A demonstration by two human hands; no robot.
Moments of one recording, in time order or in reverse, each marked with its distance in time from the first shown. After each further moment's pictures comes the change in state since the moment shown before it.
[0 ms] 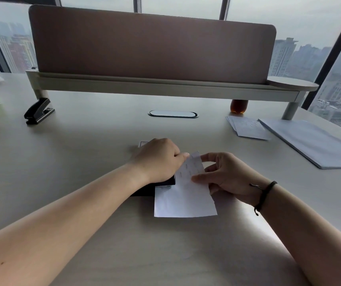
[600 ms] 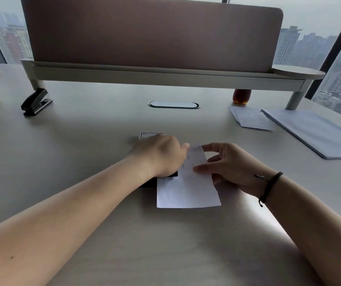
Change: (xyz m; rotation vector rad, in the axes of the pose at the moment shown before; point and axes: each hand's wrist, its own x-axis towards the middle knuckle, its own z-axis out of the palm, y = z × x) left_hand -0.002 0.010 0.000 0.213 -0.129 -0.141; right_hand 0.000 0.000 -0.001 -0.005 -0.017 0.010
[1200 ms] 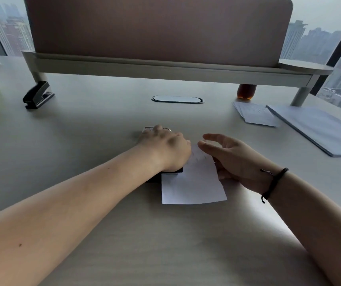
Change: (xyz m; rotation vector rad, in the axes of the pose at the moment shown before) left_hand 0.000 0.005 -0.002 0.210 -0.119 -0.062; right_hand 0.001 -0.005 0.010 0.047 0.073 0.038
